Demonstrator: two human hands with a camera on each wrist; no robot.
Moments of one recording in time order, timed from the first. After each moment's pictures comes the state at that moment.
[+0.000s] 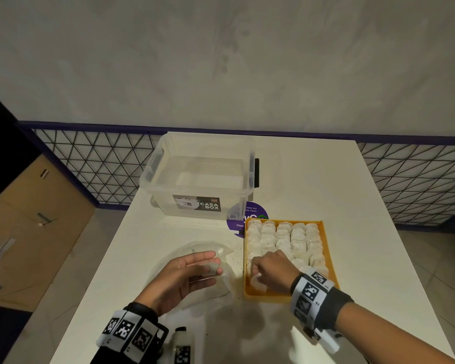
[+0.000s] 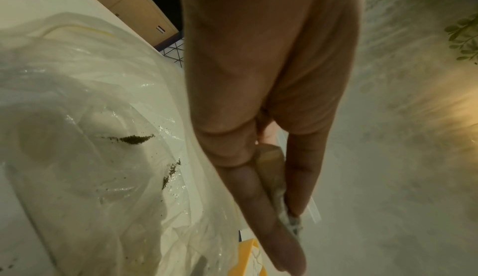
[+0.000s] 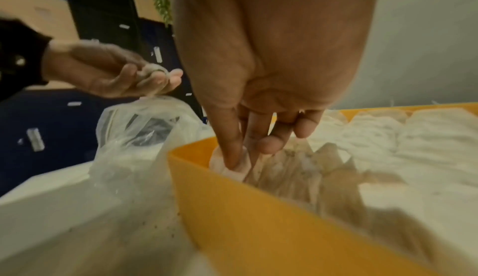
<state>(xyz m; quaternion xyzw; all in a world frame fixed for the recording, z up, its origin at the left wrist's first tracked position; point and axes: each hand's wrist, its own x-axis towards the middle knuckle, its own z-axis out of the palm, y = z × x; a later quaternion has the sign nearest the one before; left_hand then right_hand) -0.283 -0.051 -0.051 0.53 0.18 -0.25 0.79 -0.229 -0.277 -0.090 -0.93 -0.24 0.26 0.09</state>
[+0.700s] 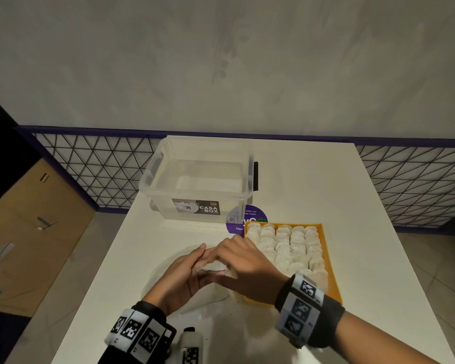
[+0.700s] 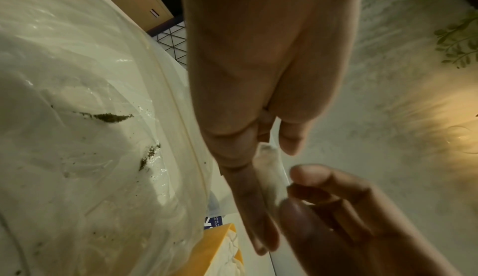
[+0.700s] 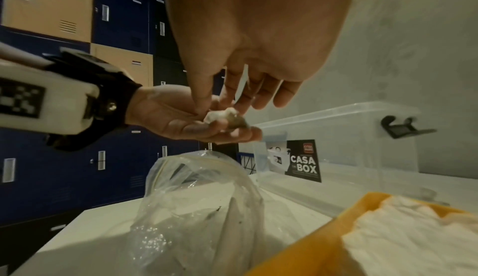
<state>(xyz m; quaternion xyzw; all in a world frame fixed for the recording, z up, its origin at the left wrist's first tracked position) -0.275 -0.070 -0.035 0.50 0.20 -0.23 0.81 -0.244 -0.233 -0.046 -0.87 -0.42 -0.01 0.26</state>
